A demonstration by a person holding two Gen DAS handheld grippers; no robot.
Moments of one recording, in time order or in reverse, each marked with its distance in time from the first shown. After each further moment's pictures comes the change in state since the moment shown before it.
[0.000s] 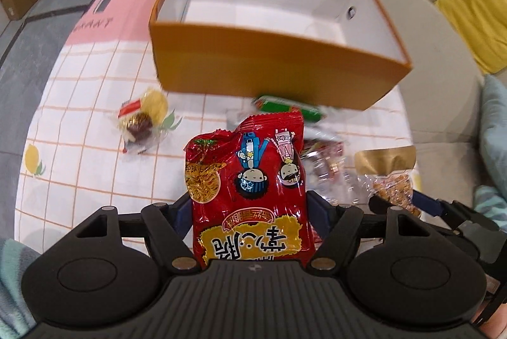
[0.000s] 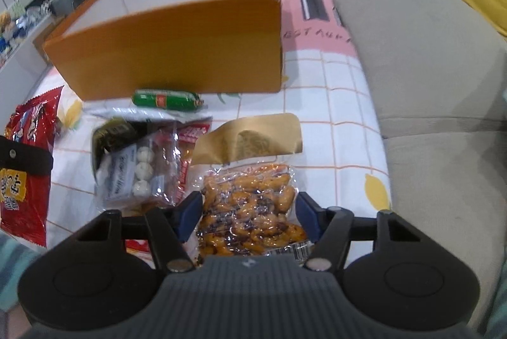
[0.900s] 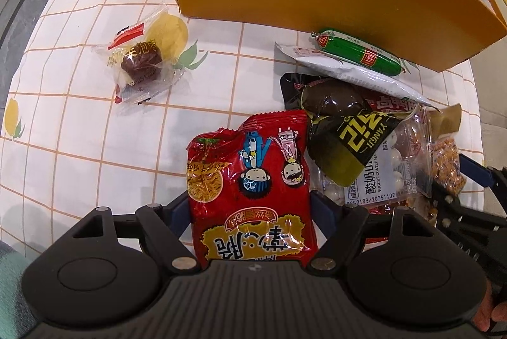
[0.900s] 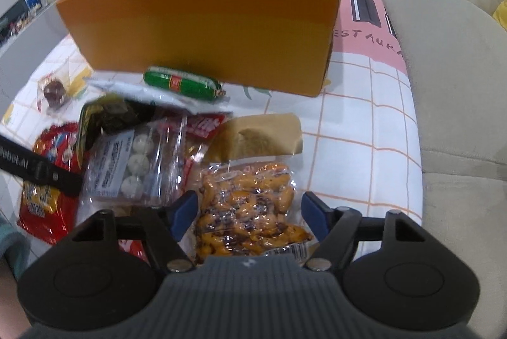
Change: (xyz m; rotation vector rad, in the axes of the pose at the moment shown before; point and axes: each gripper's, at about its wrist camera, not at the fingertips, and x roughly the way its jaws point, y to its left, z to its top) left arm 0.092 0.031 -0.007 -0.076 0.216 0.107; right arm 0.058 0.008 0.008 -0.229 0.058 0.055
